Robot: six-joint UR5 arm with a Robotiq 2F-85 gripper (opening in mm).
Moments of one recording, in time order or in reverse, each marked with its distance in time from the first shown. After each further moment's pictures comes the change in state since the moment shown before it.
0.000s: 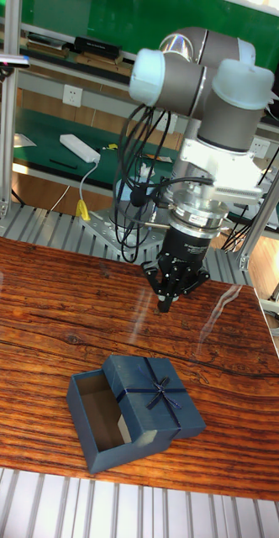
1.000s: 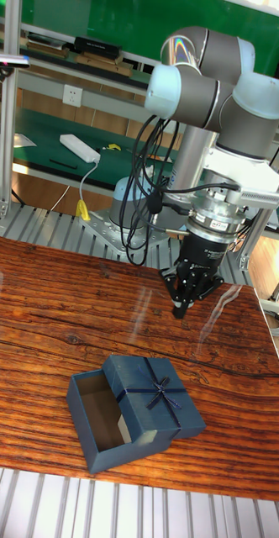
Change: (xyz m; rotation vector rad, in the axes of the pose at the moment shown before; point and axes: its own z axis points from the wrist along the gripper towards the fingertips) arm -0.008 0.032 0.007 0.008 -0.049 -0.033
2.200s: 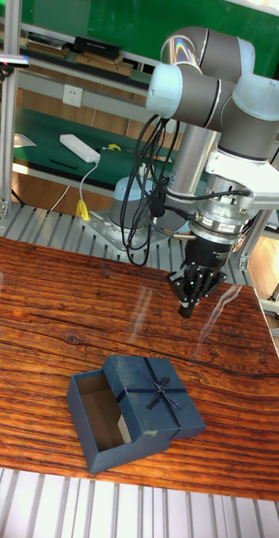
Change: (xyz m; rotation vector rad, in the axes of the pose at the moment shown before) arm 0.004 0.022 0.000 -0.063 0.015 -0.164
